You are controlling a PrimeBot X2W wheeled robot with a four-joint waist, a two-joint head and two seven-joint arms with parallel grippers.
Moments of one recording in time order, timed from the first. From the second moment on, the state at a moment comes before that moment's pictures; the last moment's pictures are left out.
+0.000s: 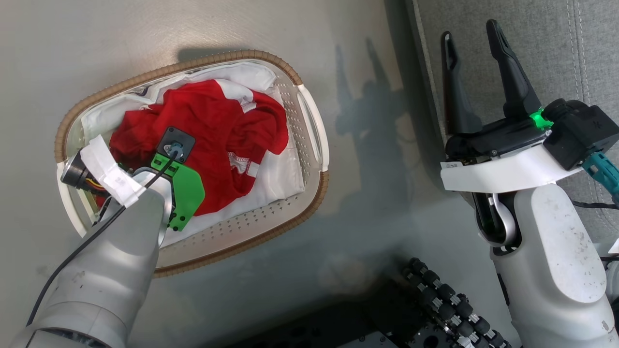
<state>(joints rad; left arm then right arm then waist) -0.92 0.14 -0.62 1.25 -0.06 0.01 -0.01 -0.50 -0.05 0.15 0.00 0.27 0.13 -0.26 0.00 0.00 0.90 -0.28</state>
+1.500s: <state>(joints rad) -0.80 0.16 -0.77 0.56 -0.43 -0.13 -0.11 -0.20 -0.05 0.06 0.31 0.11 0.13 -0.26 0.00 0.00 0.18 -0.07</state>
